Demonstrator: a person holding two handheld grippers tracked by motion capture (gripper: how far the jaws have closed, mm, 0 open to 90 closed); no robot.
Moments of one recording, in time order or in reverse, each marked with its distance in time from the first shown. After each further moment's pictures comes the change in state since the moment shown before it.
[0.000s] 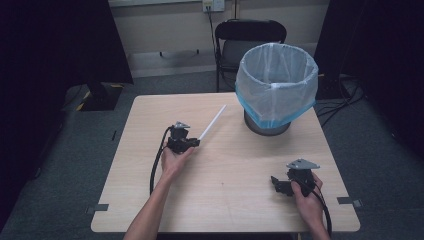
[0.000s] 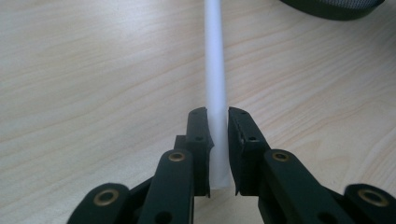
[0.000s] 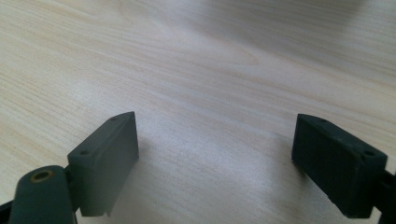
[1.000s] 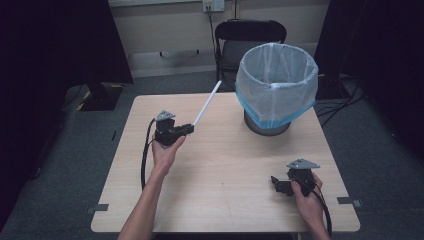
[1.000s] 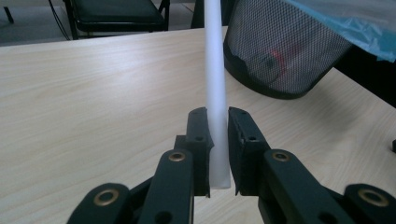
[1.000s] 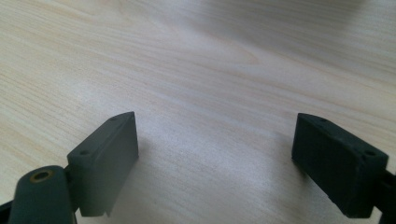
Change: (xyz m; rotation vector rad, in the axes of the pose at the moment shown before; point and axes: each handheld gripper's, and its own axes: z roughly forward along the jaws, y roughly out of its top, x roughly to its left) left arm 0.005 0.025 -0.056 -0.230 -0.076 -0.023; right arm -0.001 0.000 0.000 0.003 0.005 0.008
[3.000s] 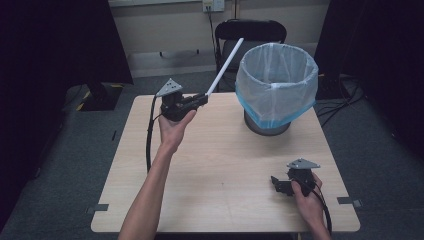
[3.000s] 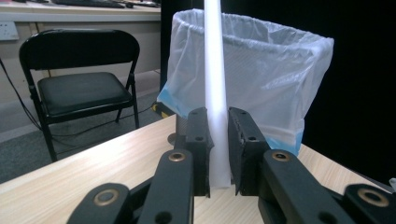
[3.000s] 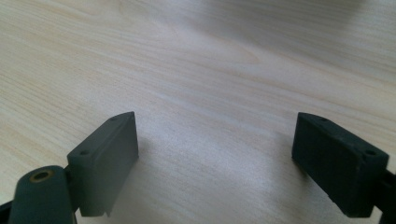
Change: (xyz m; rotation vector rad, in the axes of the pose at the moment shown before) left arm -0.051 0.094 -0.017 -0.217 -0.128 0.151; right arm 0.000 0.000 0.000 0.002 0.000 0.005
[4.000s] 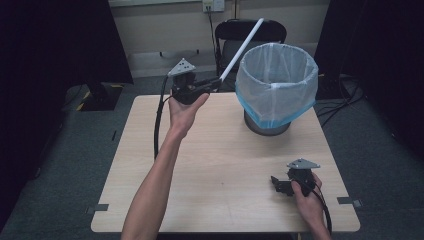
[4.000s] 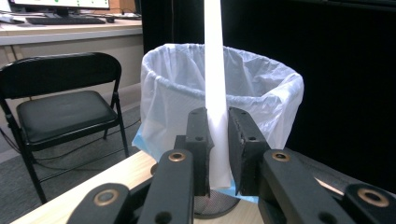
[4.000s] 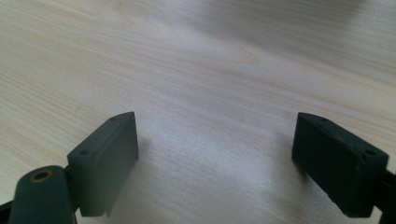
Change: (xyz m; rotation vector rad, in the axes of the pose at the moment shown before) left arm -0.021 0.053 0.023 -0.015 -0.061 0.045; right arm 0.000 0.000 0.000 0.000 0.001 -0.001
